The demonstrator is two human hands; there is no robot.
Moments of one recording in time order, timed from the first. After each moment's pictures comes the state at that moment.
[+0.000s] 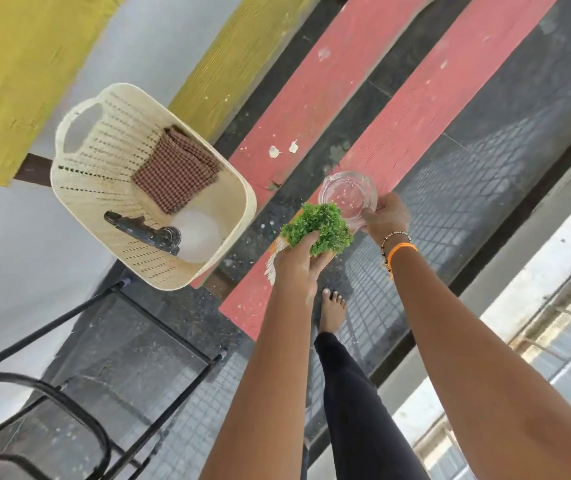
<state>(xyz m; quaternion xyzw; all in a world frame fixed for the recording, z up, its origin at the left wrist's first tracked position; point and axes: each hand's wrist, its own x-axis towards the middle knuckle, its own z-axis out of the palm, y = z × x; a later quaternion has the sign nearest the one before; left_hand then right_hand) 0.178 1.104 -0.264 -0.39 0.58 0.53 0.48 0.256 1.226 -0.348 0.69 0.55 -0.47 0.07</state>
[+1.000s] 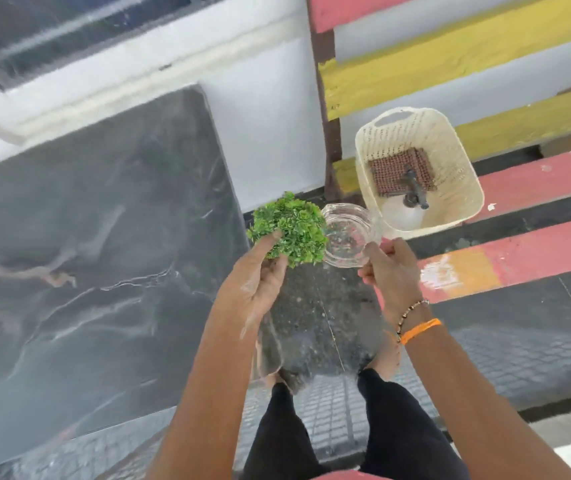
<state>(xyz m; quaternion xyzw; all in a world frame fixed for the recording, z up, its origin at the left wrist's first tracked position) 0.117 0.729 -0.033 -0.40 0.39 0.79 0.23 0.171 0.890 -0.095 0.44 0.60 -0.67 -0.02</state>
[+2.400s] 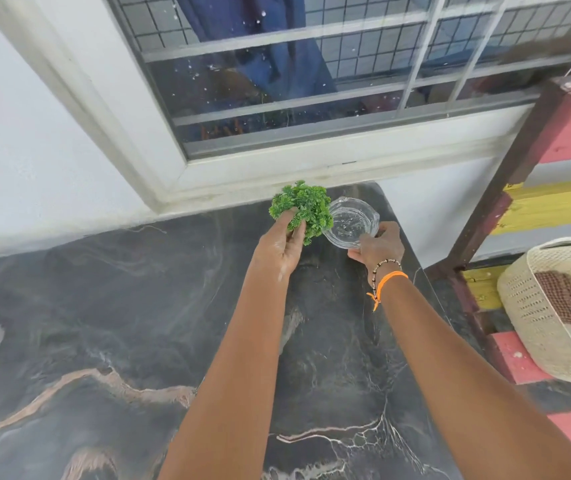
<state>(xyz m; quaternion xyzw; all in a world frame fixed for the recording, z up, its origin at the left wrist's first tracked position) -0.206 0.473 -0.063 -0.37 0.27 0.87 0.17 -0.182 0.616 -0.115 0.44 0.68 -0.59 -0.06</state>
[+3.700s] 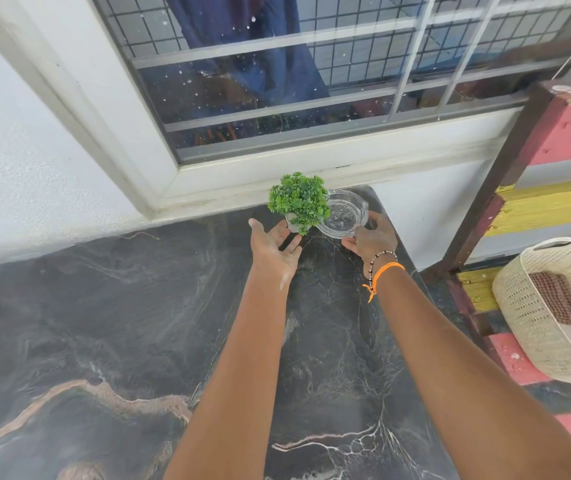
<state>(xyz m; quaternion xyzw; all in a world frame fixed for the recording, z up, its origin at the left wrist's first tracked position) -0.206 0.476 -0.075 -0.32 0.38 0.85 0.20 -0.197 0.622 -0.109 0.41 0.61 -0.67 -0.08</state>
